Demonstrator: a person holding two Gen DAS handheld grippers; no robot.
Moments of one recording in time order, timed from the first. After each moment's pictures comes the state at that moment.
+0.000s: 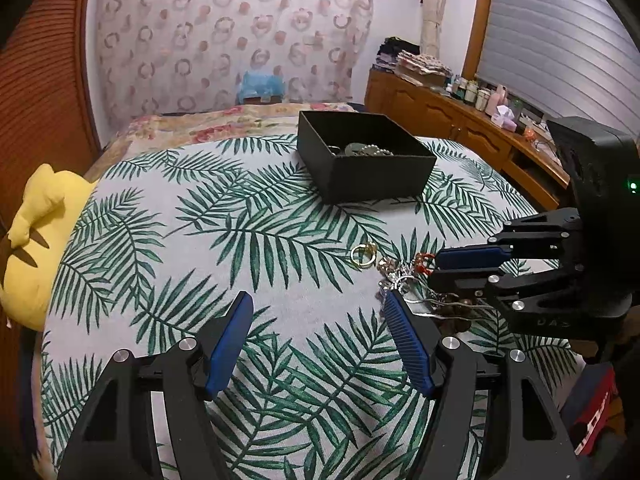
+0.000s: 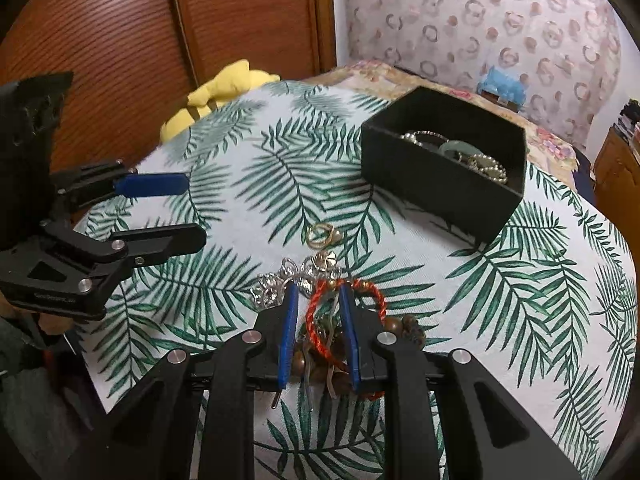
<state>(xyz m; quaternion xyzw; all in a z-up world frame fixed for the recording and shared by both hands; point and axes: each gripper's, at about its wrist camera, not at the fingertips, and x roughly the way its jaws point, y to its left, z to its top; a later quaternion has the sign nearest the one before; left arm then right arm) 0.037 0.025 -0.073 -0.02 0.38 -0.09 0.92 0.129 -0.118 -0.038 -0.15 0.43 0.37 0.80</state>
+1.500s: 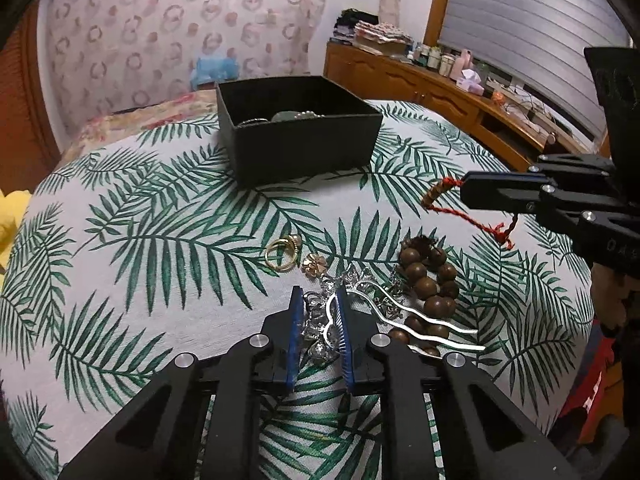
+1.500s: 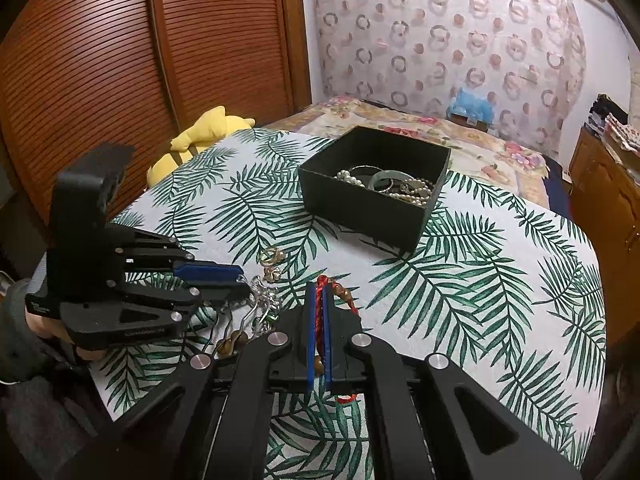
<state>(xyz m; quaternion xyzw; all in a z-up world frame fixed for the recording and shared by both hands) 0.072 -0.026 -0.097 0.01 0.41 -0.16 0.90 0.127 -0.180 -0.008 -0.10 0.38 0.35 0.85</state>
